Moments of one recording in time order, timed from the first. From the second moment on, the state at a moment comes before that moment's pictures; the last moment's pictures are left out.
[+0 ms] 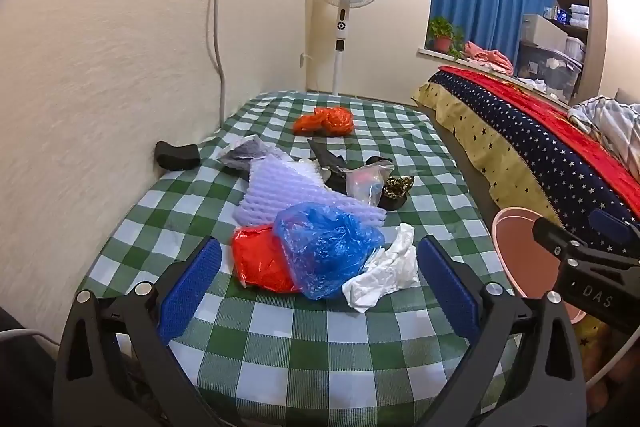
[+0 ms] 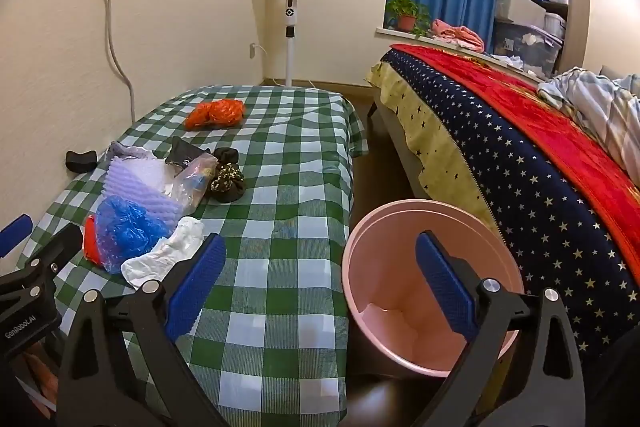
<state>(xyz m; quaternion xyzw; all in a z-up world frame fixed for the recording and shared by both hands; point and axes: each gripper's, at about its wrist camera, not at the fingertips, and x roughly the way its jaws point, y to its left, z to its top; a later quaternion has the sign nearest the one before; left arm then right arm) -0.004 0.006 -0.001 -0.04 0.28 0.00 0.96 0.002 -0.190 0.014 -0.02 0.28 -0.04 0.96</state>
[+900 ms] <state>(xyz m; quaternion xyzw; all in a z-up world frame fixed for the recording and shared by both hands) -0.006 0.000 0.000 -0.05 0.28 -0.01 0.96 0.002 -0.187 0.017 -0.03 0.28 -0.03 0.96</state>
